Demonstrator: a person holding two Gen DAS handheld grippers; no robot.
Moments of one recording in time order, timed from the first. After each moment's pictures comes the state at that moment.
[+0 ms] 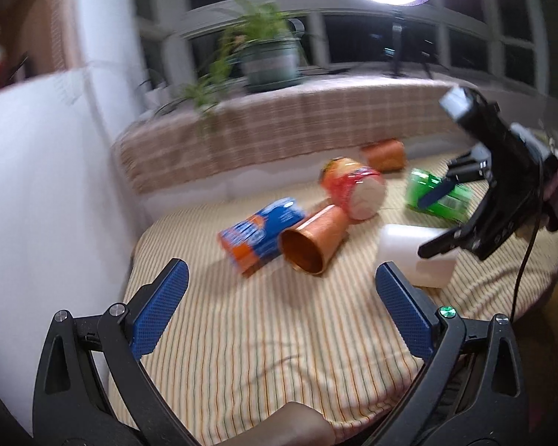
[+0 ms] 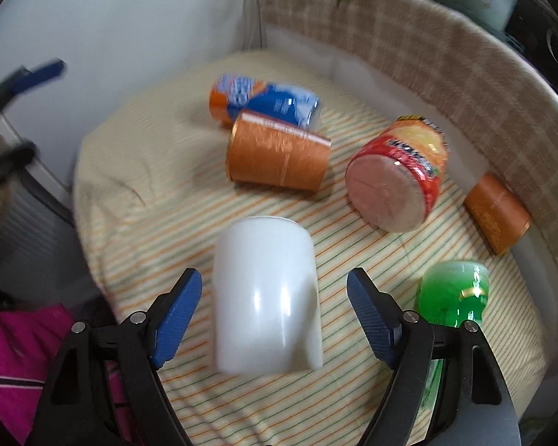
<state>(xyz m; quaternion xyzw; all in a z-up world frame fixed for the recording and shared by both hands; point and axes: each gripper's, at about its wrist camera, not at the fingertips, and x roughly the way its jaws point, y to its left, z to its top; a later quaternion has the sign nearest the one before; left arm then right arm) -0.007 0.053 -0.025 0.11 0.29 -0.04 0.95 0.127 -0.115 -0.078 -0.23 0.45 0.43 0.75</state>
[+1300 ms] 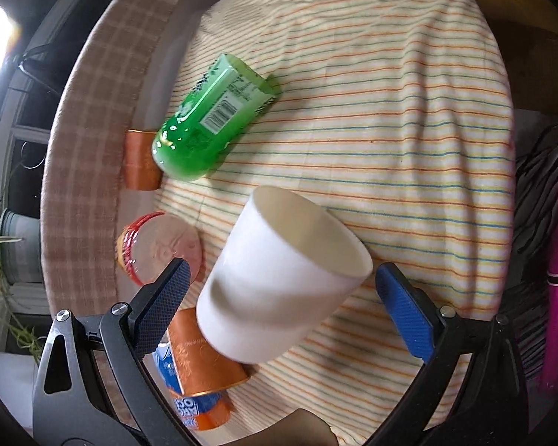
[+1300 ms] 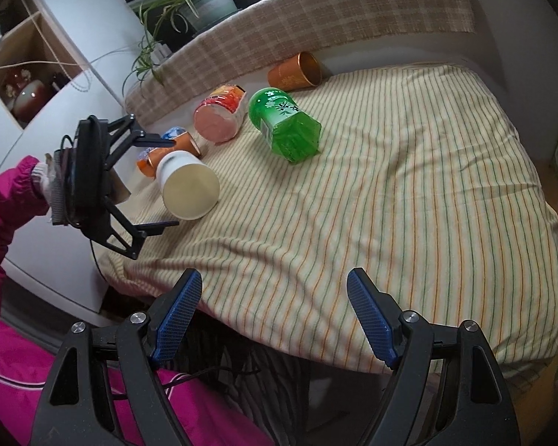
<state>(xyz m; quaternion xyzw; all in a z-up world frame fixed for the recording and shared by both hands) 0.059 -0.142 -0.145 0.59 0.33 -0.30 0.68 0.012 -0.349 -0.106 0.11 0.46 0.26 0.85</state>
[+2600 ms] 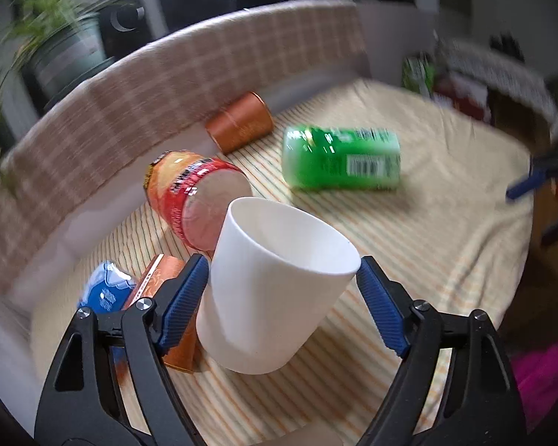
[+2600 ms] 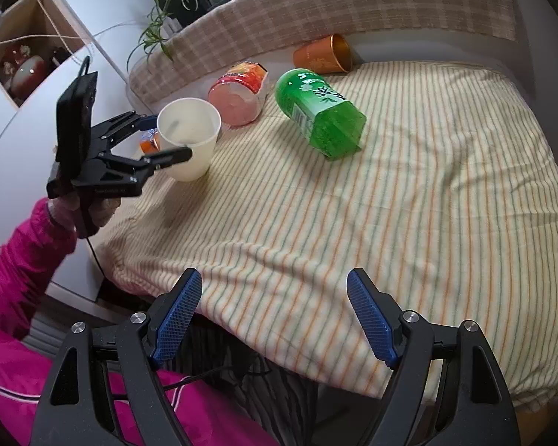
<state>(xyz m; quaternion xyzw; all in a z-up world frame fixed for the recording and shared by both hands) 0.126 -0.056 -0.097 0.18 0.35 -0.27 0.88 0.038 -0.302 -0.112 0.08 0.48 0.27 0.83</state>
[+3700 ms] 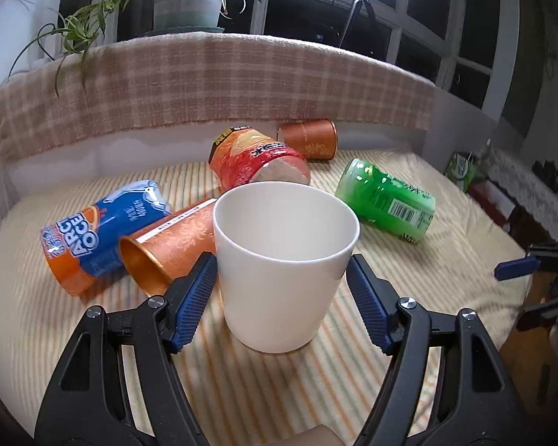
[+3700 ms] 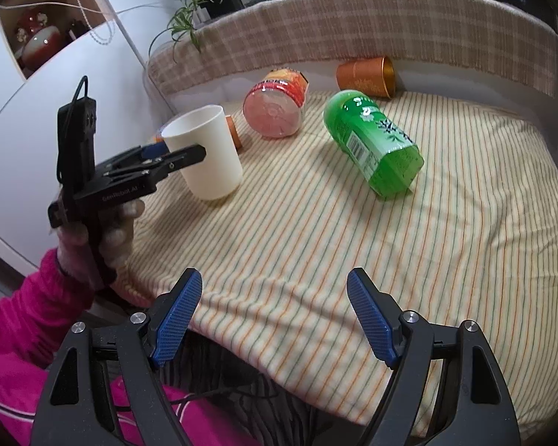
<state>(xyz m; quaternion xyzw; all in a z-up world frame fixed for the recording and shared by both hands) 0.108 -0.003 -0.110 -0.01 0.33 -0.18 0.93 0.049 -0.247 -0.098 0.03 0.45 0.29 0.84</state>
